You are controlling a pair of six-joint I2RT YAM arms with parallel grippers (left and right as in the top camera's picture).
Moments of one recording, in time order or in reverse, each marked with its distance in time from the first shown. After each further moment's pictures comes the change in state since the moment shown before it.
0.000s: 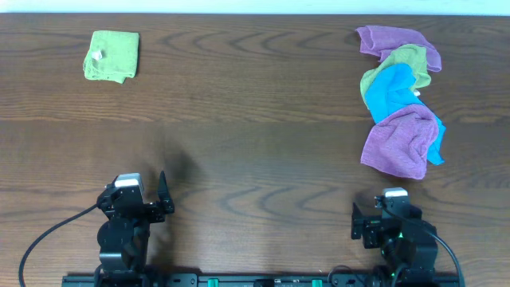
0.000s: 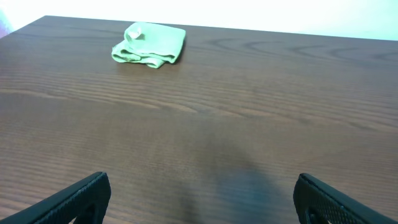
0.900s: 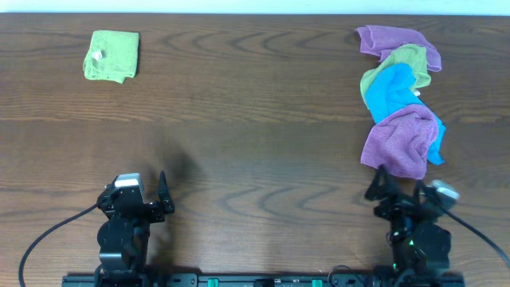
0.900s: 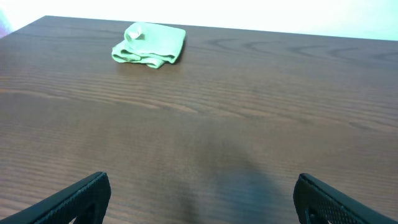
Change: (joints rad) left arm 0.000 0.000 0.000 0.000 0.000 0.000; right arm 0.000 -0.002 -0.013 0.441 0.204 0.640
